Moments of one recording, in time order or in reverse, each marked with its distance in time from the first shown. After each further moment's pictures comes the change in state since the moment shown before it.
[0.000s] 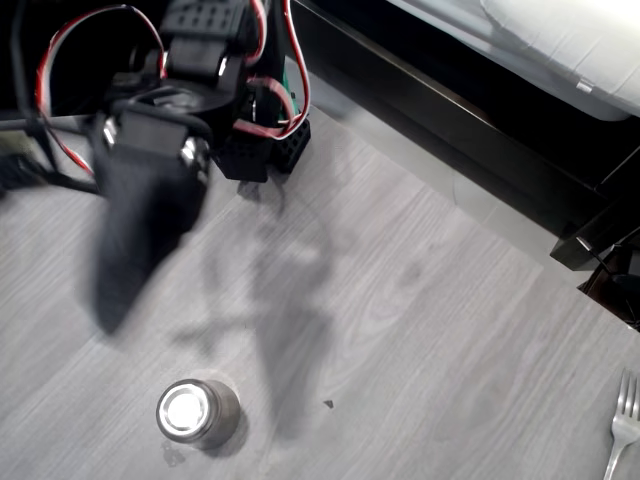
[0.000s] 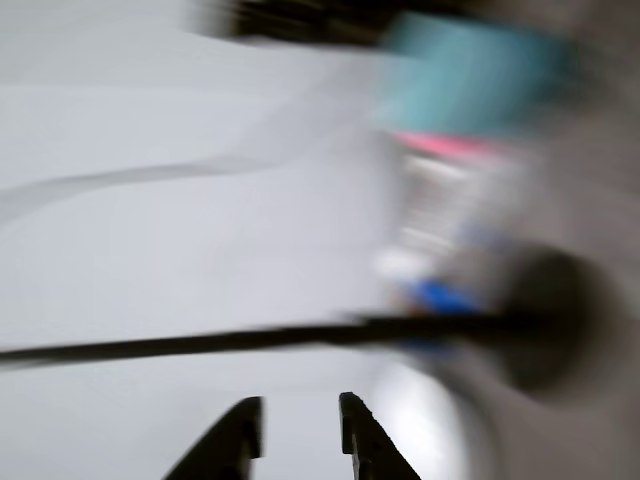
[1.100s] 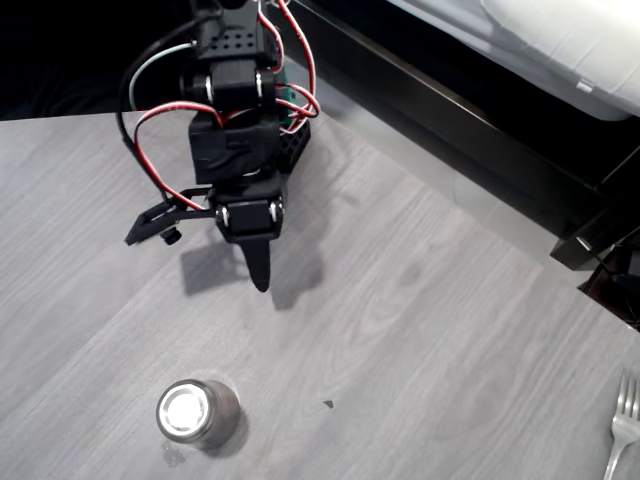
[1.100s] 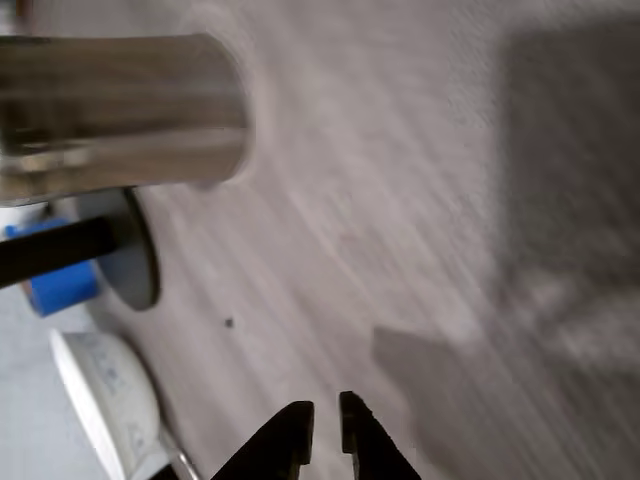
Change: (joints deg) arm -7.7 34.8 27.9 41.7 2.9
